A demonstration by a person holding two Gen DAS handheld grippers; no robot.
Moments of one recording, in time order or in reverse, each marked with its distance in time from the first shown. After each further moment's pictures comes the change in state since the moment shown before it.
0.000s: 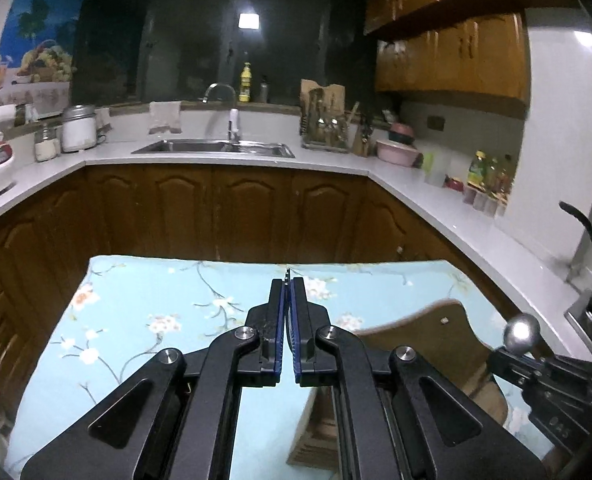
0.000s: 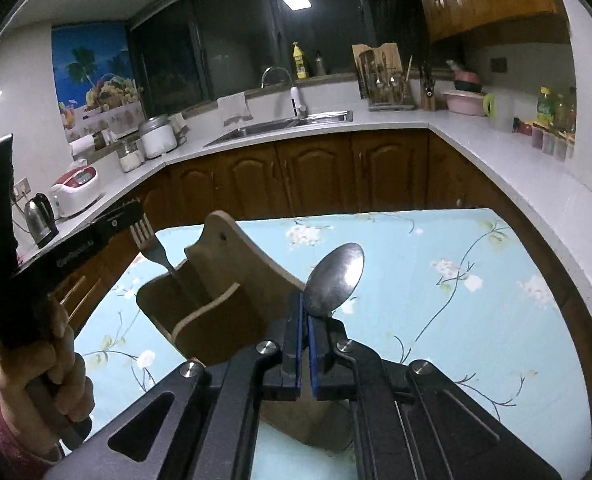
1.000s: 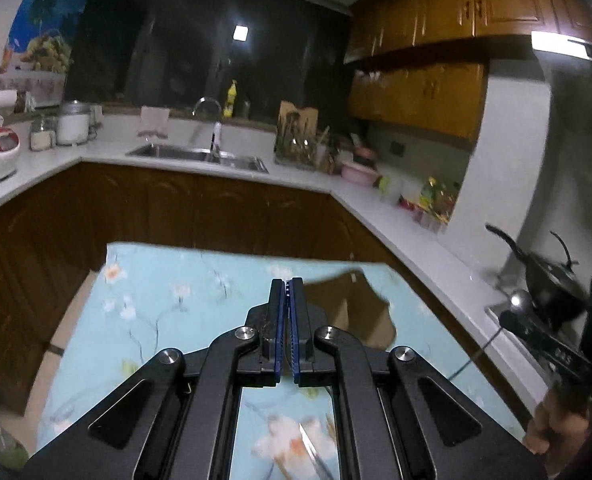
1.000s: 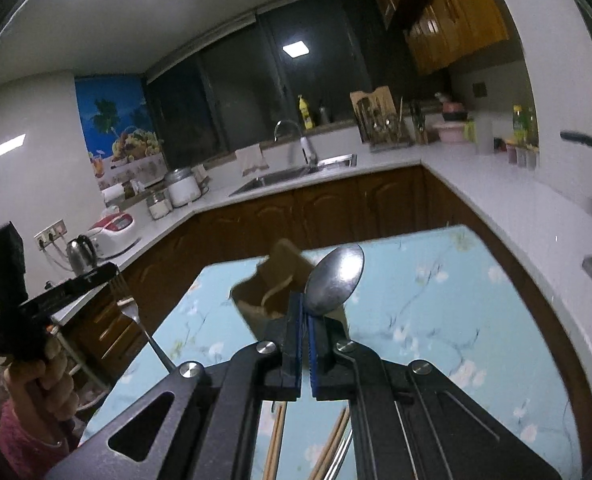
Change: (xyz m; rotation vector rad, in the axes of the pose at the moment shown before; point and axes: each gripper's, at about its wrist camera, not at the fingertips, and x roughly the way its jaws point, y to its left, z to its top) left arm -0.183 0.038 0.003 -0.081 -0.050 -0.130; right arm -0.165 0.002 -0.019 0.075 -0.176 0.066
